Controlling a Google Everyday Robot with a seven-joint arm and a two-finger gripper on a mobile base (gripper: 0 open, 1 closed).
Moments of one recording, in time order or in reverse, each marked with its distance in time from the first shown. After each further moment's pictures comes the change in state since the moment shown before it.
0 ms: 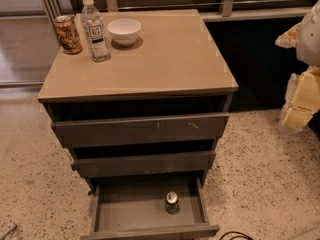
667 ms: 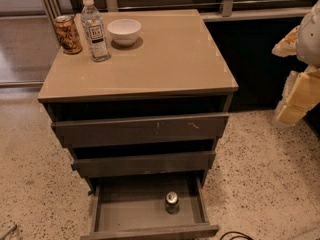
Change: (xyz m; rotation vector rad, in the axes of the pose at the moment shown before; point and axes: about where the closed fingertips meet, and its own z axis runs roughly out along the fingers) arm 0.000 0.000 0.000 0.000 0.000 0.000
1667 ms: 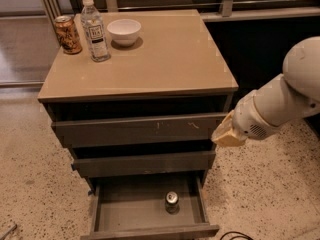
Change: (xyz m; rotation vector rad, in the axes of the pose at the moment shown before) arm -0.027 0.040 0.185 -0.157 -0.250 0.130
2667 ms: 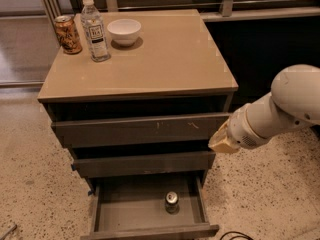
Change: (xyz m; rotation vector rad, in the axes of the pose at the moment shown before) arm 0.016 -0.012 0.046 0.028 -0.026 0.009
